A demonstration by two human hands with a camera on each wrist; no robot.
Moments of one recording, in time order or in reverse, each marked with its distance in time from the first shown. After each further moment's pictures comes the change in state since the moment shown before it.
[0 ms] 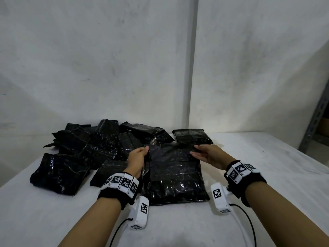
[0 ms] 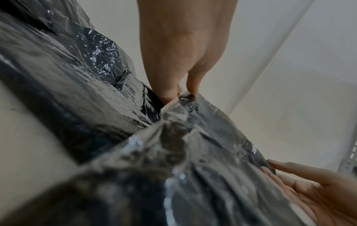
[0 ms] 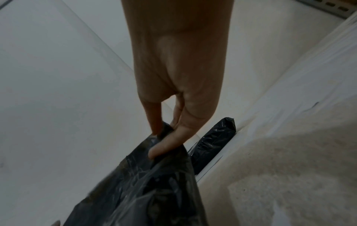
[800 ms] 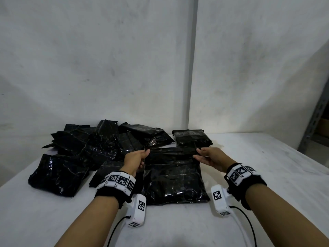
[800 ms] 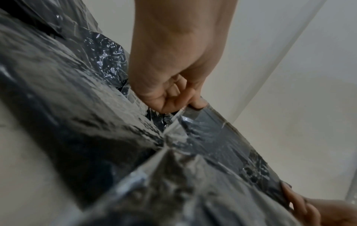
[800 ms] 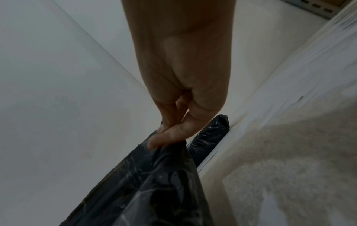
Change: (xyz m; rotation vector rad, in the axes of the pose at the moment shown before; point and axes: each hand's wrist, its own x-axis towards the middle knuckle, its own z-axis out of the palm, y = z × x) left_hand 0.006 0.002 -0.008 0.101 0.041 -0.076; right_hand -0.004 0.004 -0.002 -0.005 0.105 -0.010
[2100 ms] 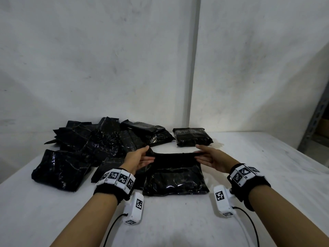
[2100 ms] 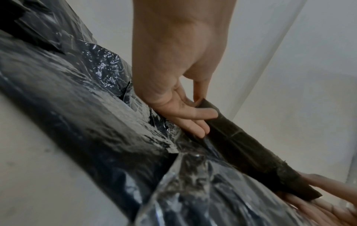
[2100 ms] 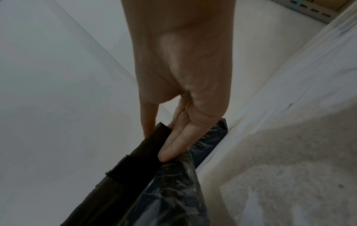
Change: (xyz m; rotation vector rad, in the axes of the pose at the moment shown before) left_hand -0.026 0.015 -0.005 -0.140 -0.119 -0.116; right_hand -0.009 0.005 -0.006 -0.095 -0.062 0.072
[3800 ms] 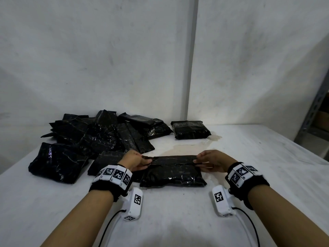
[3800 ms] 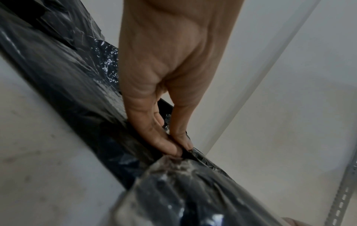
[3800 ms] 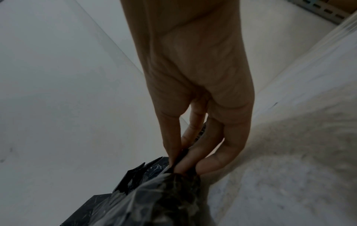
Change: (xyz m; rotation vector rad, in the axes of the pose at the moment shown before) left_hand -0.009 -0.017 -0.009 0.367 0.005 -0.119; right_hand -0.008 0.024 -0.010 -0.313 0.030 0.136
